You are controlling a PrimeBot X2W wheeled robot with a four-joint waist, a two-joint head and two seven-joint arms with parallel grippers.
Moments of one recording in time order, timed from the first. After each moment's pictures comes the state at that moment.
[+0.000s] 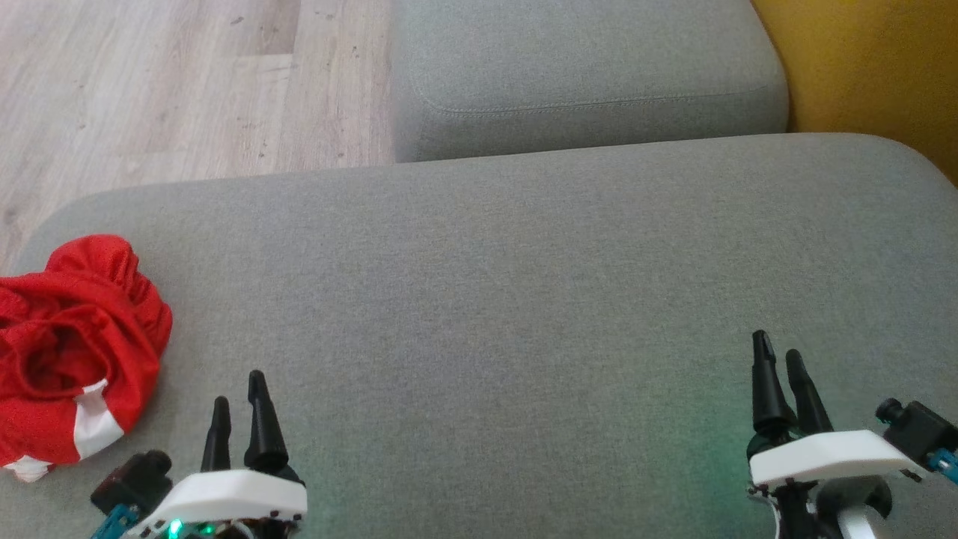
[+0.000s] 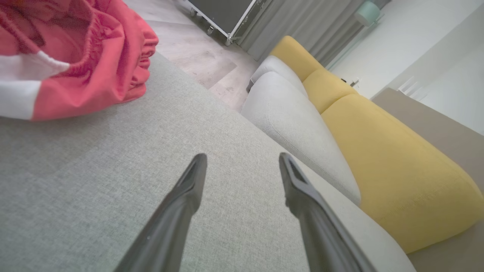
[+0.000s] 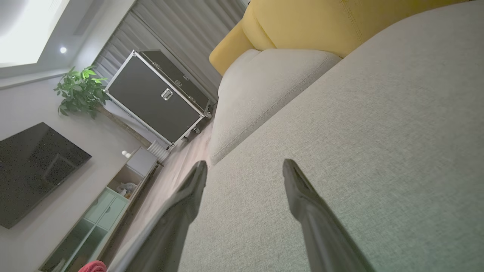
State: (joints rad) left arm 0.02 0.04 -0.10 0.24 -0.79 0.00 -0.09; right arm 0.01 -0.04 0.02 0.28 0.76 0.13 -0.09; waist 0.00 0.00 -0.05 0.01
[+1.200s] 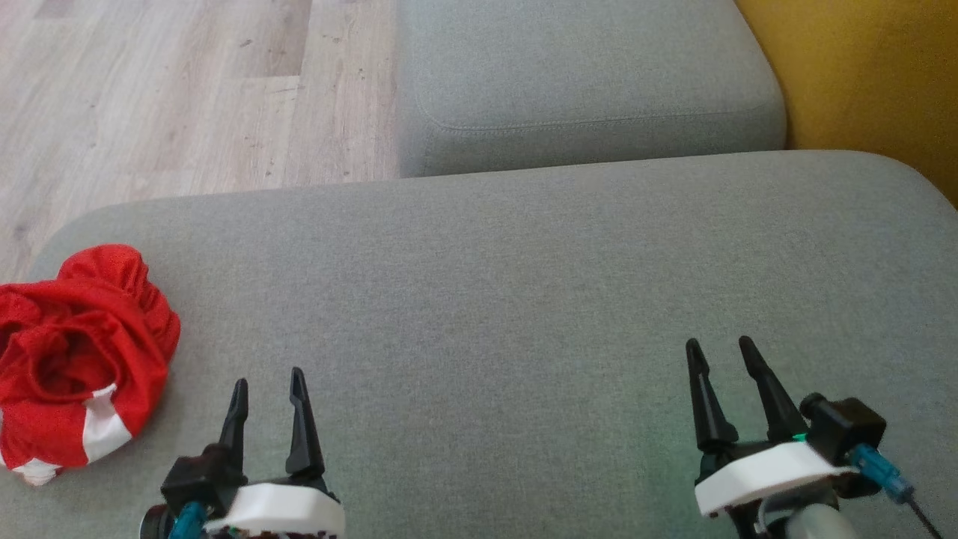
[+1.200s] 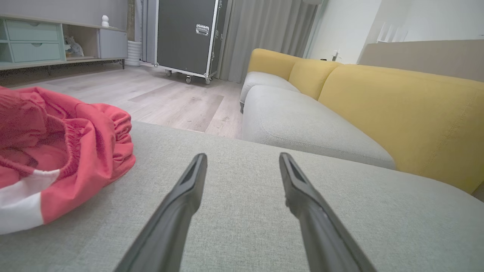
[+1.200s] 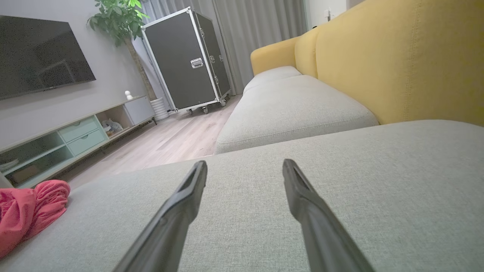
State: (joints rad) left arm 0.03 0.04 -0.16 0.26 -0.34 0.06 -0.20; right arm 0.02 -0.04 0.12 0.27 0.28 0.13 -0.20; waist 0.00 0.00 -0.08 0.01
